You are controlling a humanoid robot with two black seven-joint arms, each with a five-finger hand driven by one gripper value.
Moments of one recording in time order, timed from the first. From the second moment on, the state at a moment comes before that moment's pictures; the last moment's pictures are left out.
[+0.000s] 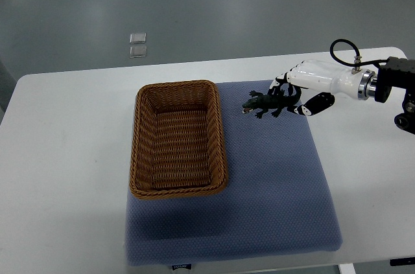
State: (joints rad) left arm -0.02 0.00 0.08 -0.15 0.03 0.06 0.06; right arm 1.06 -0.72 0.11 1.21 -1.58 -0.07 0.36
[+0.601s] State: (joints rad) left arm -0.02 0.00 0.08 -0.15 0.03 0.06 0.06; right arm 1.18 -0.23 0.09 1.05 -1.60 -0.05 0.36
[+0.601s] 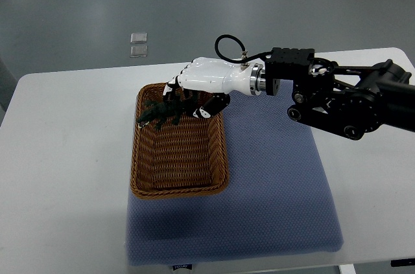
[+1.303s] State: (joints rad) left arm -0.02 0.00 0.08 -0.15 0.03 0.06 0.06; right arm 1.09 -0.11 0.03 0.93 -1.61 -0.06 0.36
